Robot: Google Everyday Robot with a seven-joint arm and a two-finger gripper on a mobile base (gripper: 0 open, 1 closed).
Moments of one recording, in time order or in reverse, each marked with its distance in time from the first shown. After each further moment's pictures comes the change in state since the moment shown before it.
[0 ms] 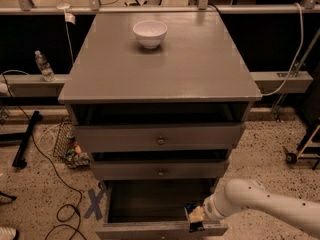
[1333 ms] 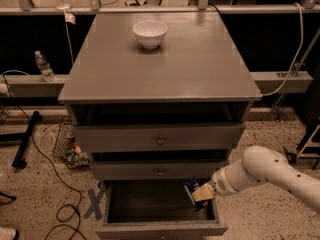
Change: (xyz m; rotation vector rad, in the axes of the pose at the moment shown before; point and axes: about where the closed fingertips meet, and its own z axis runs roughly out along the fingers) arm -0.048 0.064 -0.135 -0.074 -0.080 -0.323
